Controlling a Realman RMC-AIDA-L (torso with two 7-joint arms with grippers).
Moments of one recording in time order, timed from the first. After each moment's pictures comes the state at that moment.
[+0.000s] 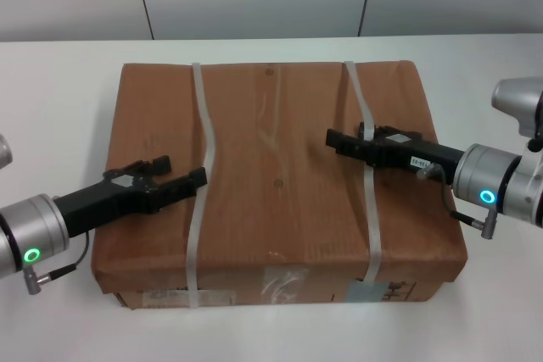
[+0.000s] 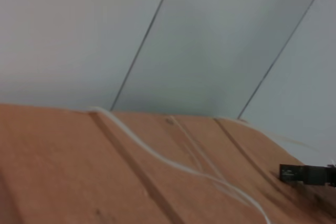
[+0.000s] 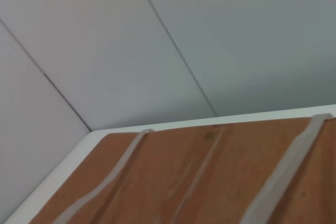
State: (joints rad) left arm -0.46 -2.04 1.08 0.28 1.39 1.16 -1.28; right arm 0.64 2.08 -0.76 -0.11 -1.60 -0.99 1.31
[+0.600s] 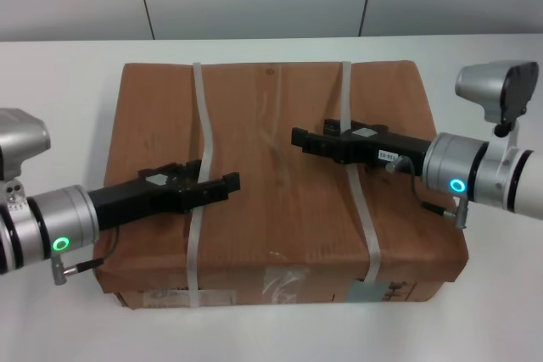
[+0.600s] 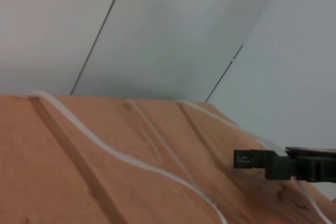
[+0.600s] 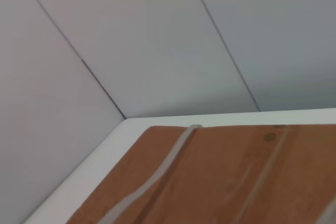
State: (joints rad) left arm -0.53 -2.04 1.16 0.26 1.39 1.16 -1.36; right arm 0.73 2.08 -0.79 -0.05 -1.61 -0.99 1.30
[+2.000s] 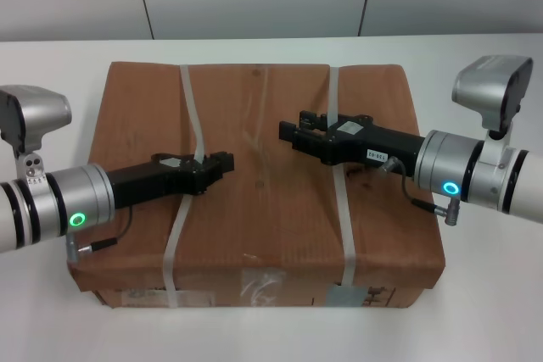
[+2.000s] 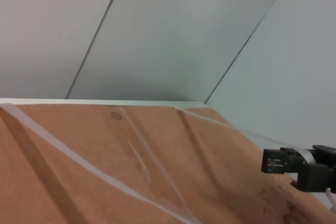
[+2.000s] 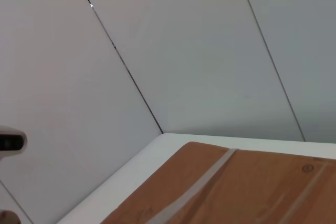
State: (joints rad) left arm -0.60 -2.04 1.20 0.27 1.38 1.10 -1.43; right arm 0.74 2.08 -0.75 -0.02 -1.60 -1.10 1.16
